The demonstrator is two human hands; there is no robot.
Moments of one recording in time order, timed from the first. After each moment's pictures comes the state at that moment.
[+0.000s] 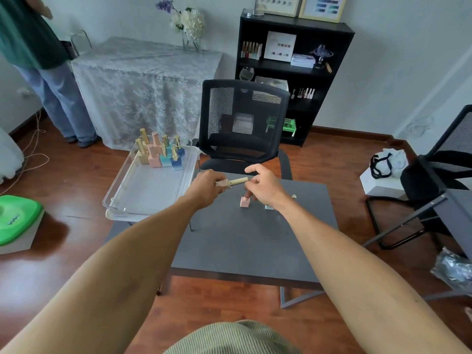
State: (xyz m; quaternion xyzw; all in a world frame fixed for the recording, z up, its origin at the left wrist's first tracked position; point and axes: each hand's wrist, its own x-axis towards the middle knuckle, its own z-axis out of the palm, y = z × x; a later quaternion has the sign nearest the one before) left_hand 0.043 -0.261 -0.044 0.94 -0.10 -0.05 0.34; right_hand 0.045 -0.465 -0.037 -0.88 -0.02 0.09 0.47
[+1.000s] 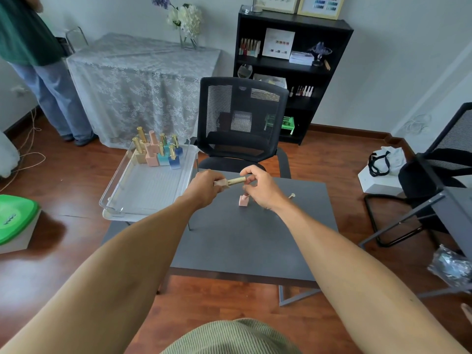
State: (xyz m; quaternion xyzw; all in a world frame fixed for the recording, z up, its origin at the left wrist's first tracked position) left_hand 0.044 -0.264 -0.045 0.94 -0.08 -0.06 0.34; right_hand 0.040 -0.465 -0.041 -0.89 -0.05 0.07 0.44
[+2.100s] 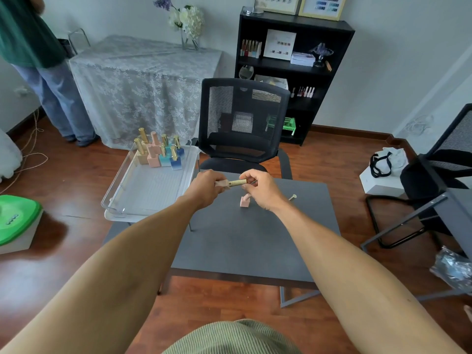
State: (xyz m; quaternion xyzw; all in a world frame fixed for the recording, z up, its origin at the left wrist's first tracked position) left_hand 0.046 -0.263 -0.044 0.93 -0.08 -0.06 0.34; right_hand 0.043 -0.461 -0.045 -0.89 -0.05 0.05 0.45
